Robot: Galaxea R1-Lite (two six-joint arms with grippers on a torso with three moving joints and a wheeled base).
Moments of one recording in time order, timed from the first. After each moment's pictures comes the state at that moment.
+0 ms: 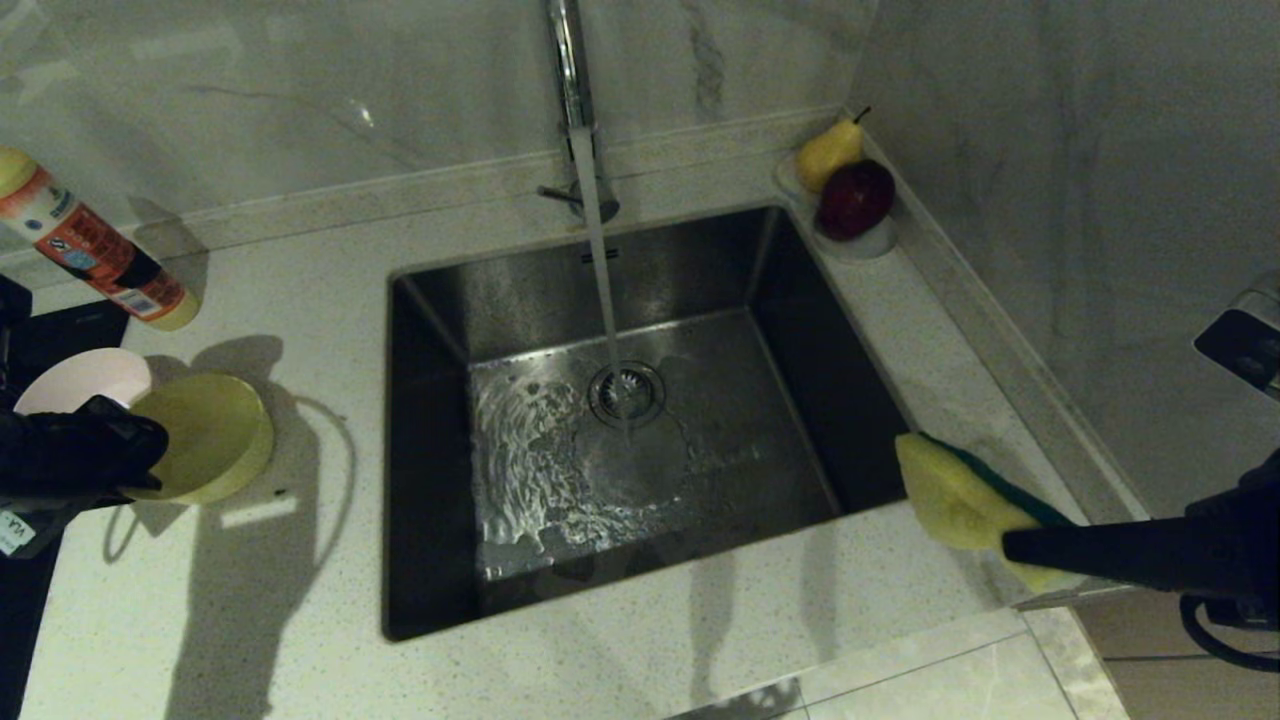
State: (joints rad) left arm 0.36 1.58 -1.12 0.33 0.03 -0.69; right arm 0.45 1.12 -0.89 0.11 0.68 0.60
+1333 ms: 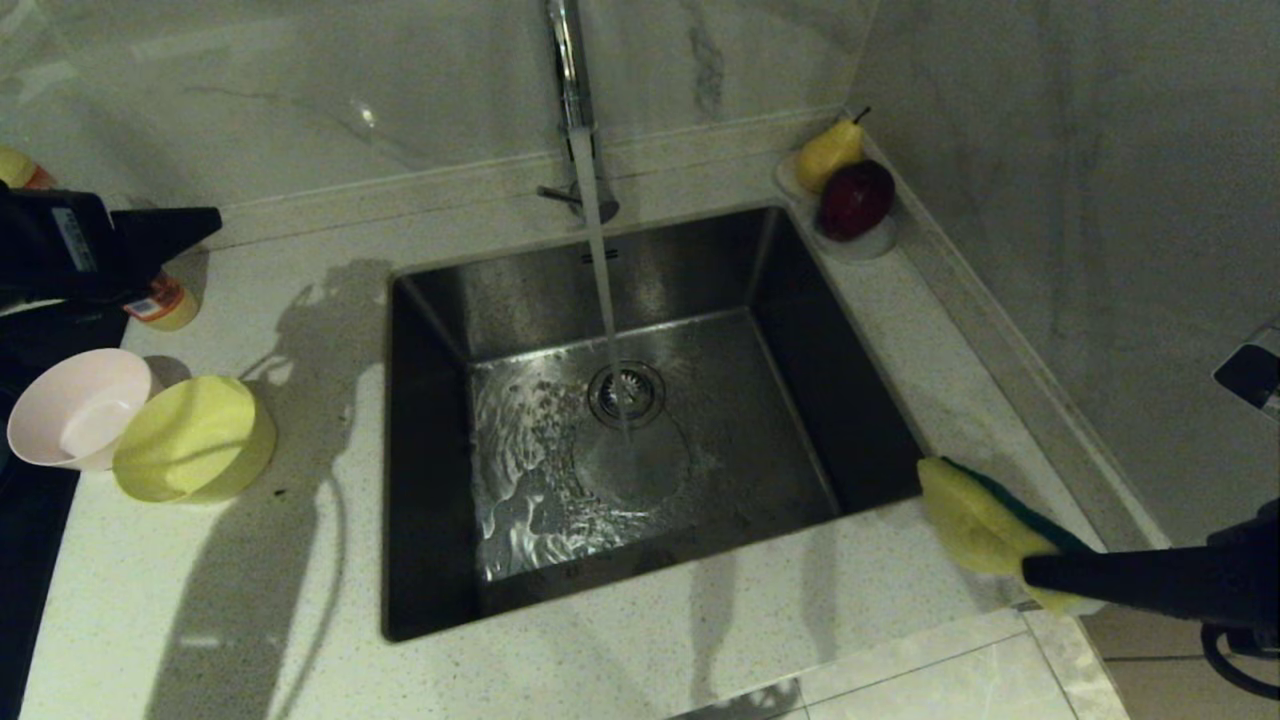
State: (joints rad) left arm 0.04 1.24 -1.01 -0.28 0.01 0.14; right arm 0.41 1.08 -0.84 0.11 0.67 0.62
